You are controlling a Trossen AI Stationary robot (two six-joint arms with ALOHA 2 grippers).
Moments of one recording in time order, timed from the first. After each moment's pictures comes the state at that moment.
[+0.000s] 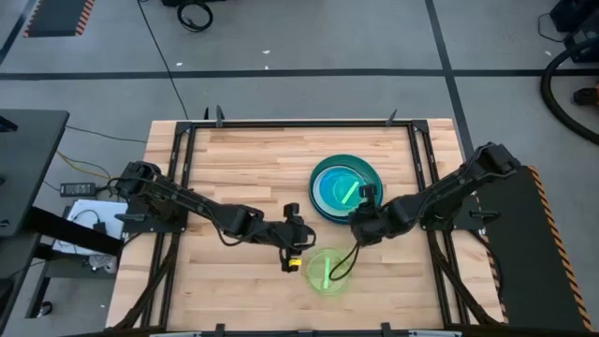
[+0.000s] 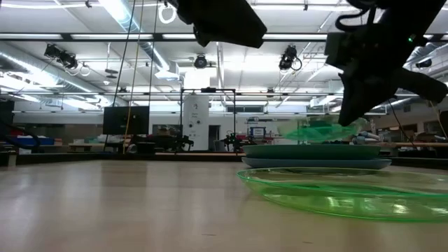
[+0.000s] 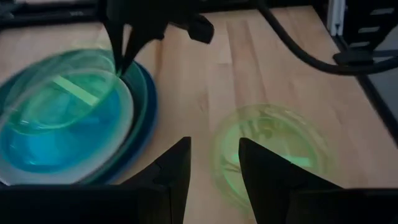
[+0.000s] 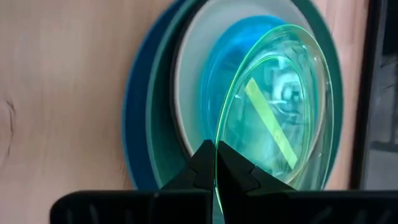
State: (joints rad) left arm -0.35 1.72 1.20 -0.08 -0.31 -0.14; right arm 0.40 1.47 0.86 -0.77 0.59 0.14
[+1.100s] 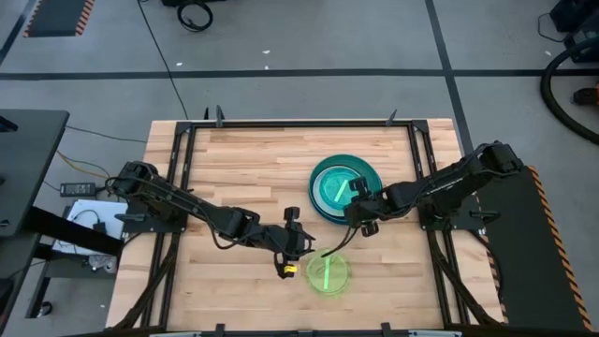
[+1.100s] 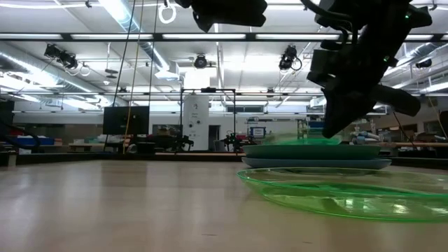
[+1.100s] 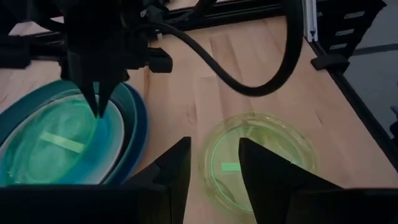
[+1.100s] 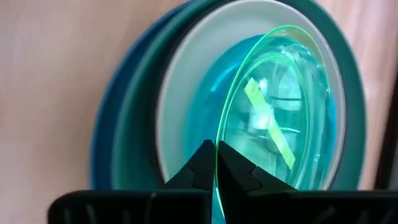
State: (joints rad) left arm -0.37 1.70 1.20 -0.05 -0.31 -0.06; right arm 0.21 1.42 0.76 -0.53 0.44 -0.21
